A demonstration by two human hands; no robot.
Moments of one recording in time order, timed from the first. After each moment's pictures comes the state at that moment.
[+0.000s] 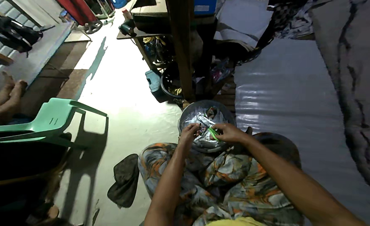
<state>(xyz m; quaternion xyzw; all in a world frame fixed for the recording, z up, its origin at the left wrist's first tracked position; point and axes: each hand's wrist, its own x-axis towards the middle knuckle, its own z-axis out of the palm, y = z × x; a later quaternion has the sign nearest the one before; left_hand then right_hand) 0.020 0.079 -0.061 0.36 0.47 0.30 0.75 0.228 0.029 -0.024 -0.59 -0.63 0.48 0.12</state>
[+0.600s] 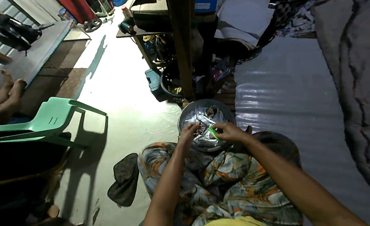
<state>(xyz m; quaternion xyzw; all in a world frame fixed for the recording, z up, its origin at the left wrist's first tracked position) 0.021 0.079 -0.061 0.35 0.47 0.30 0.75 0.229 0.028 -0.022 -0.59 -0.64 0.48 0.12</state>
